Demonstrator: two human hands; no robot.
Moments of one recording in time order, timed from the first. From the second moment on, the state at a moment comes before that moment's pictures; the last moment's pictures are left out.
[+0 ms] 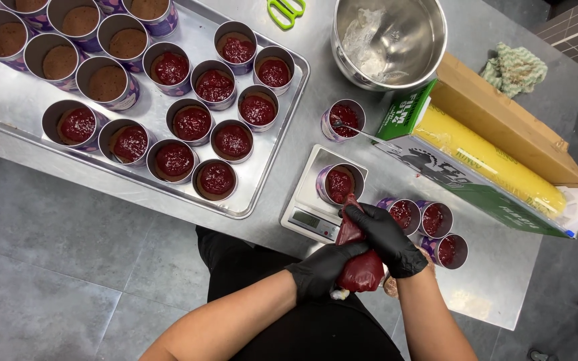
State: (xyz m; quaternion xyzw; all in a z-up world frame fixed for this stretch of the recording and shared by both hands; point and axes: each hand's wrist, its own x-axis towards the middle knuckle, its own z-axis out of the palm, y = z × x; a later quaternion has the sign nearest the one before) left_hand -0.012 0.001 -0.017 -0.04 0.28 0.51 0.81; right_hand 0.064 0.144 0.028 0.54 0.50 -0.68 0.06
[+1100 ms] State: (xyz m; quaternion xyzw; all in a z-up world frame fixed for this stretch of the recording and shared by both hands) left_hand -0.007 0.012 -0.026 -0.03 0.32 0.50 0.80; right_hand 0.071 0.153 0.018 0.53 0.48 -0.70 -0.01
